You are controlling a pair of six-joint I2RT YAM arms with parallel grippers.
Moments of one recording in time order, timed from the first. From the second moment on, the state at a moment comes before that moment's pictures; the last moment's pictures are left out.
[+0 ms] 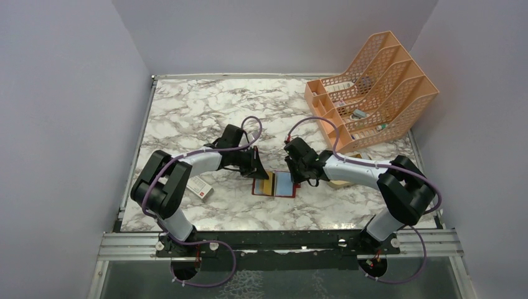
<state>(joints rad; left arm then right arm) -0.49 1.65 0.80 -0.12 0.73 -0.64 0.80 1.60 0.87 -0.32 0.15 0.39</state>
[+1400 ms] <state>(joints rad) -0.49 1.77 0.91 -0.22 0.77 -0.57 0.80 1.59 0.85 -0.28 0.15 0.38</state>
